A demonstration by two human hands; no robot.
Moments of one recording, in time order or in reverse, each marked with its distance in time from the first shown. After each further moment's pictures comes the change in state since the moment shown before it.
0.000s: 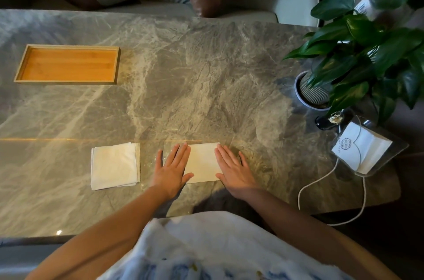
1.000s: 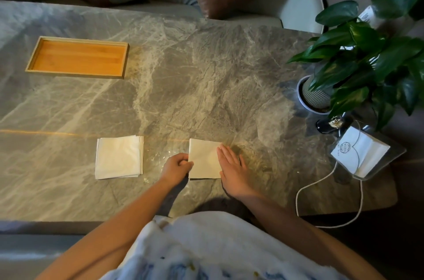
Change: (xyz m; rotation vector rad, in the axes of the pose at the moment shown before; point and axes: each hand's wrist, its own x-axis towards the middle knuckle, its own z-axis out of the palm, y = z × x) left_hand -0.008 0.024 -0.035 -1.242 0.033 -0.423; right_hand -0.008 -0.018 -0.007 0.135 0.040 0.101
